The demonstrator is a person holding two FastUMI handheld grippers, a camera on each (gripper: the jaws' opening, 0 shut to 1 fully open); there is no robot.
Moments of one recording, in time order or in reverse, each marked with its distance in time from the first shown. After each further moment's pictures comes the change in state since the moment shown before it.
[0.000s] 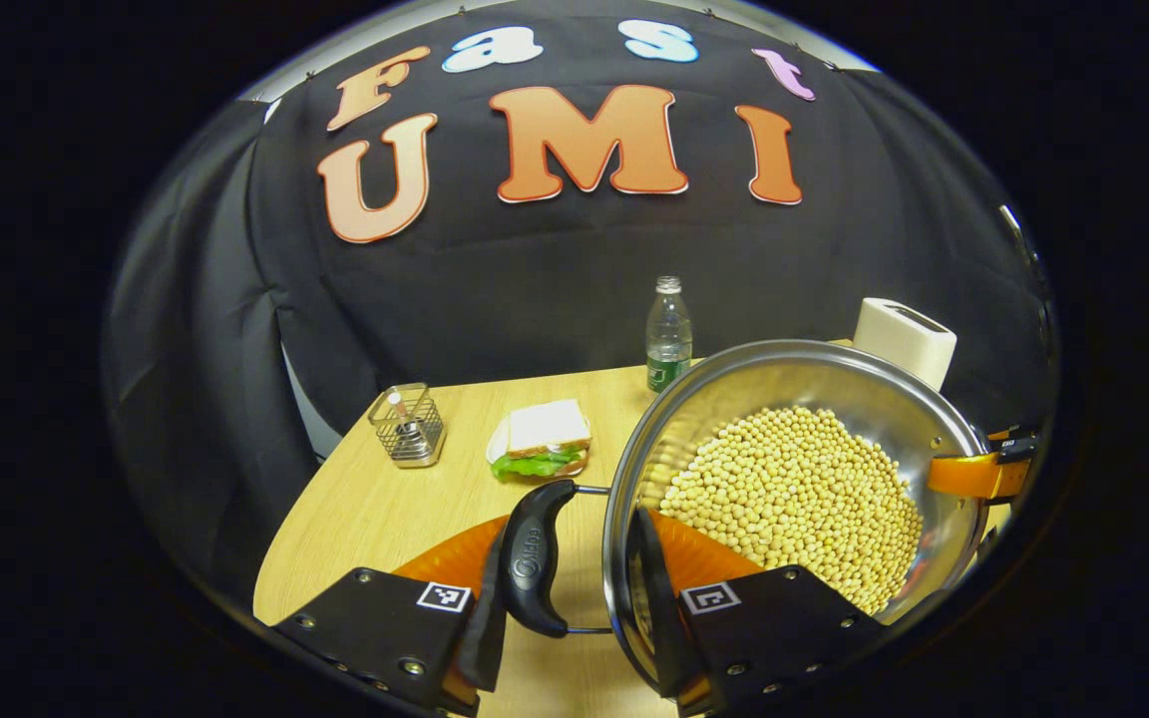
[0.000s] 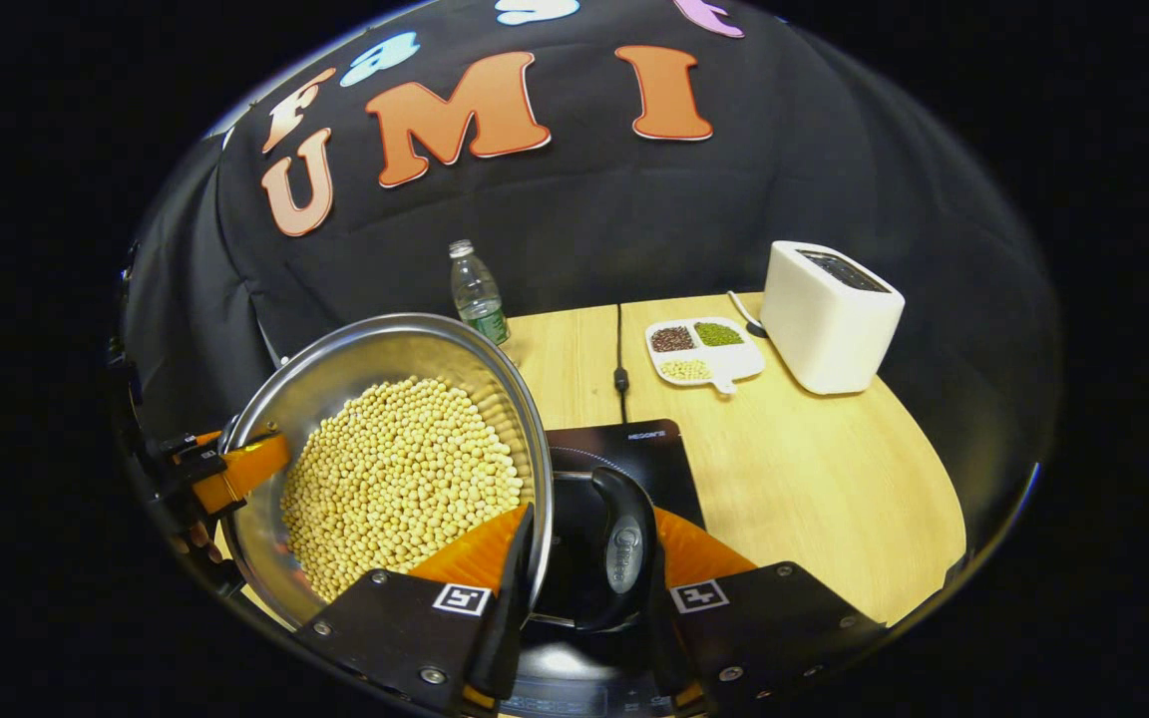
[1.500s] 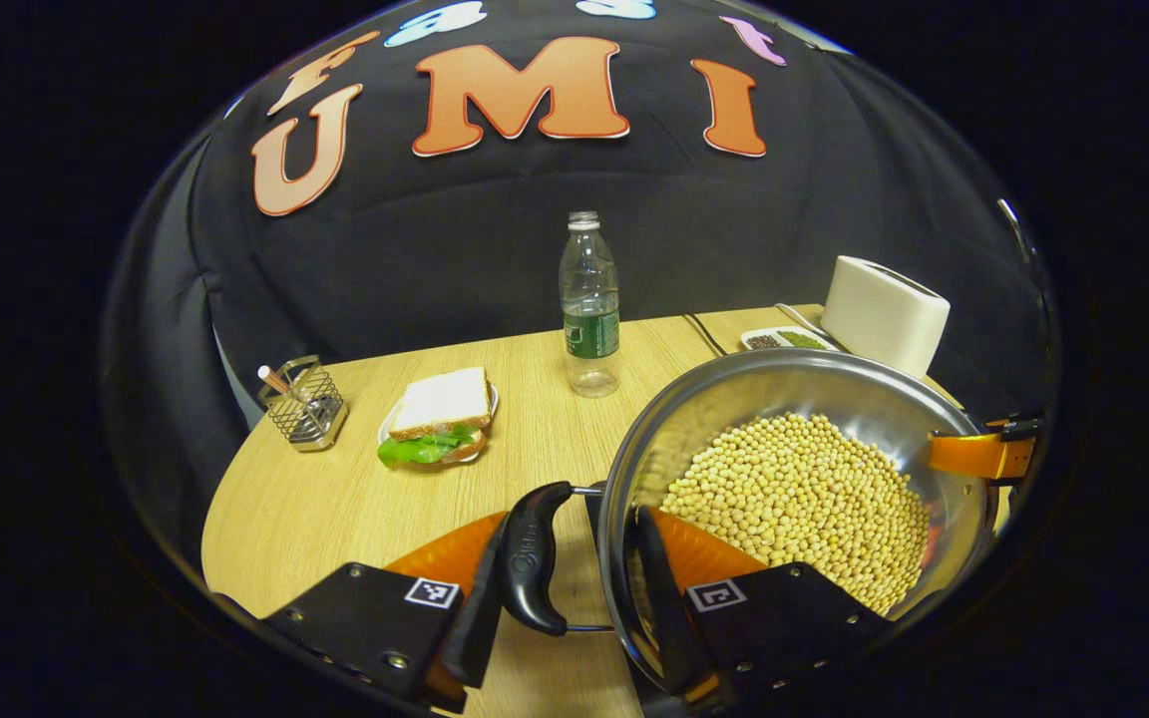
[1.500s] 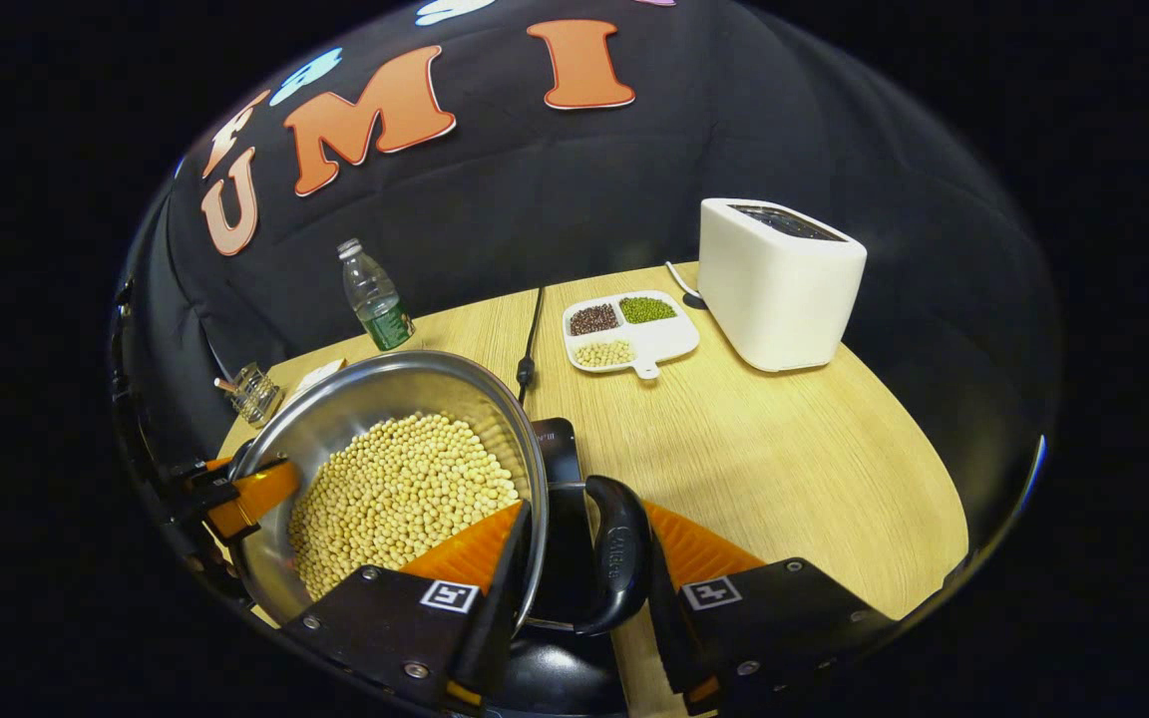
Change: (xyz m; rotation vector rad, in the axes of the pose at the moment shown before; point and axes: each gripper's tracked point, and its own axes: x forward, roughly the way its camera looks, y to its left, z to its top) left arm 0.012 -0.004 0.011 0.036 0.097 -0.073; right arm -0.007 0.003 0.022 0.045 0.025 -0.069
